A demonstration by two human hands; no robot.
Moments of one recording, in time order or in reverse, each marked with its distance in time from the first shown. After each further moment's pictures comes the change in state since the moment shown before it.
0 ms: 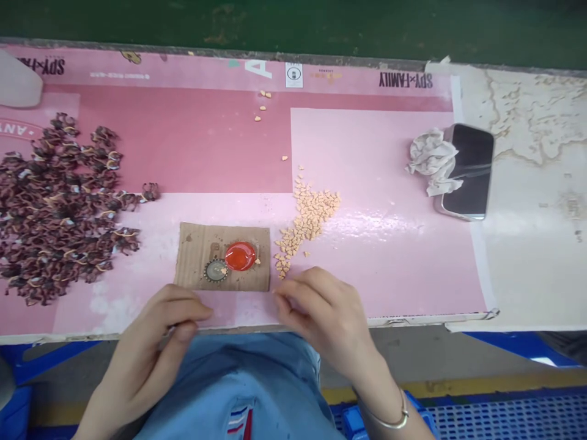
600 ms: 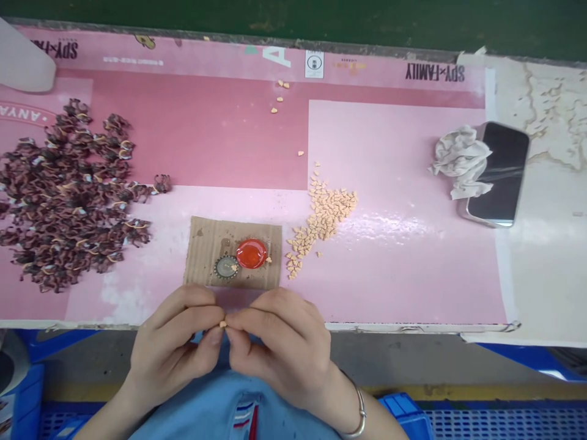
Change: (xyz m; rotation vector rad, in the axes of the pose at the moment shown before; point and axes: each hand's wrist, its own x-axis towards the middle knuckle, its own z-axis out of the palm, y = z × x) left_hand -0.002 0.000 0.014 0.000 0.084 0.079; right_hand 0.009 -0.045 0.028 0.294 0.108 0.076
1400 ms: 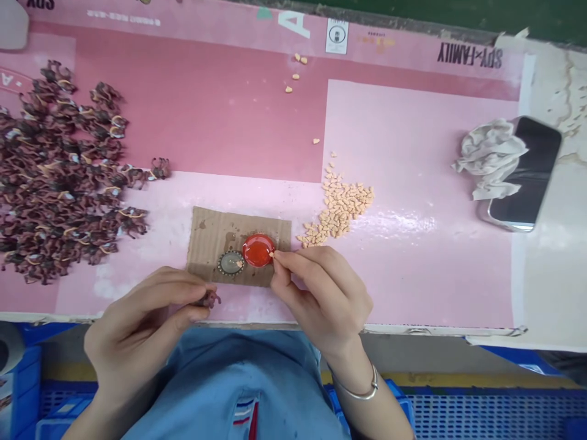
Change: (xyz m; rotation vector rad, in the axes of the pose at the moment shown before) left_hand -0.016 -0.018 -0.005 -0.345 0.187 -0.227; right_hand 0.016 0.038 -0.004 -0.349 0.144 -0.072
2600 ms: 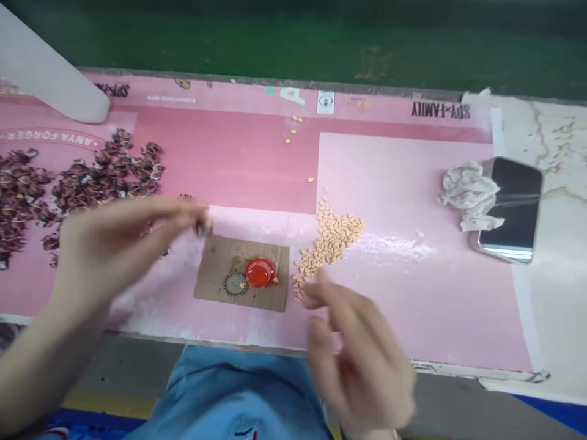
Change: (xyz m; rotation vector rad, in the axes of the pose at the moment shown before) left_hand 0.117 0.013 -0.034 0.376 -0.058 0.082; right_hand -0.005 -0.007 -0.032 0.052 0.067 0.121
